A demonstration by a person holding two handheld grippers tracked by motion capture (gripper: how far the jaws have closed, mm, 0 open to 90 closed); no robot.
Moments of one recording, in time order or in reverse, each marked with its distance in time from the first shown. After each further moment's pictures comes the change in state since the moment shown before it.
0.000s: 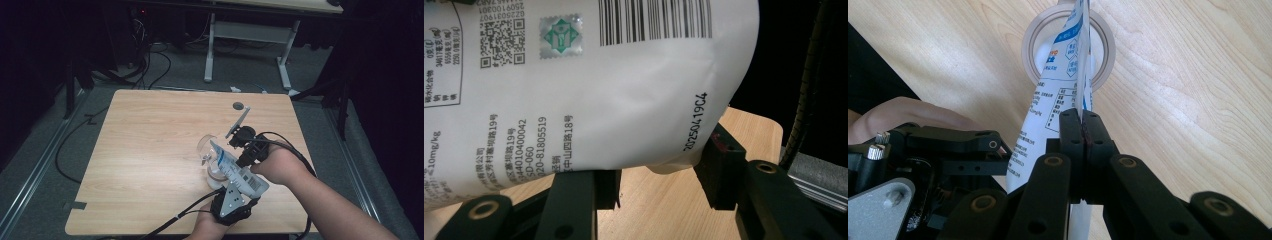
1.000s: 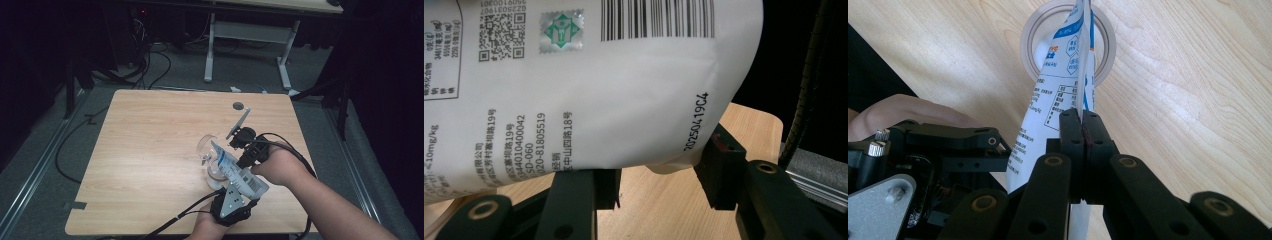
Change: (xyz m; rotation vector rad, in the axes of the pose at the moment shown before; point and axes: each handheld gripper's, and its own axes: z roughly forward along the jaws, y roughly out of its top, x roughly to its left) left arm 0.000 -0.003 0.001 0.013 -0.001 0.000; right arm 0.000 -0.002 0.003 0.008 0.004 0.010
